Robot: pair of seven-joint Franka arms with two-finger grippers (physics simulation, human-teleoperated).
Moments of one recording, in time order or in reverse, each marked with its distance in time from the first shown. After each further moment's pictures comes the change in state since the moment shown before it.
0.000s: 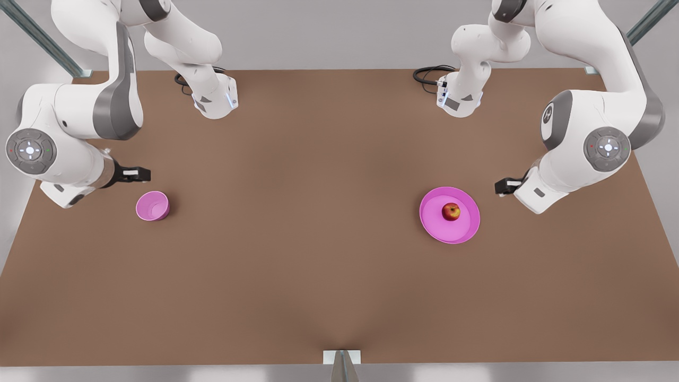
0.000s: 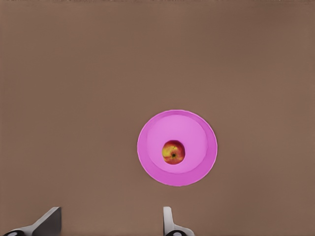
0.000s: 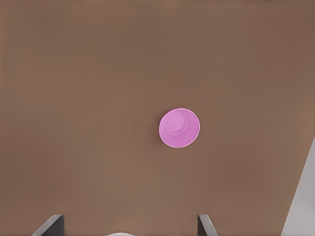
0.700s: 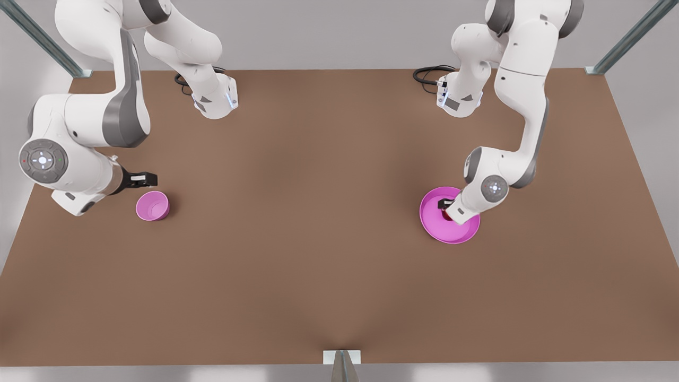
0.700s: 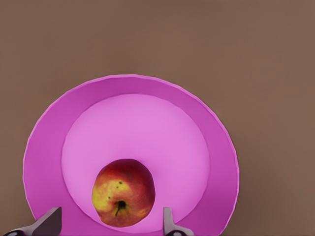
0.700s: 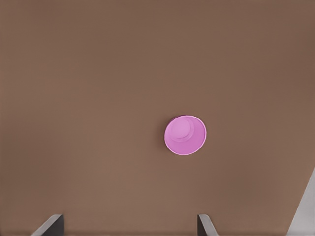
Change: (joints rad) left arm -0.067 0.078 0.000 -0.808 -0.081 0.887 -0.016; right arm 0.014 0.024 0.000 -0.012 0.006 0.027 -0.030
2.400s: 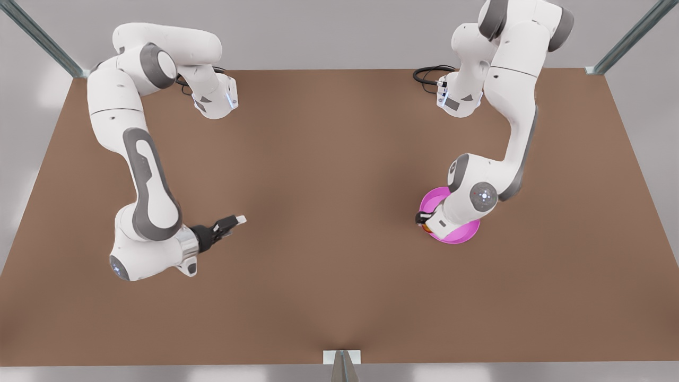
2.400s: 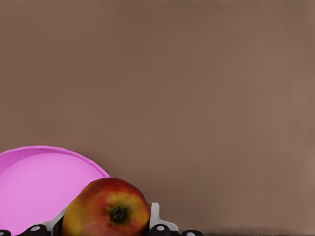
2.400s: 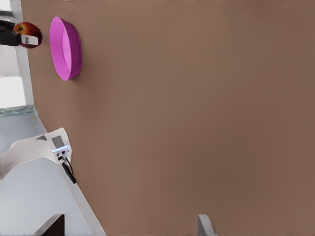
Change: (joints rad) left arm -0.024 0.092 -0.120 0.342 -0.143 -0.133 -0.056; right arm -0.013 0.532 0.112 0.133 0.701 0.194 -0.353
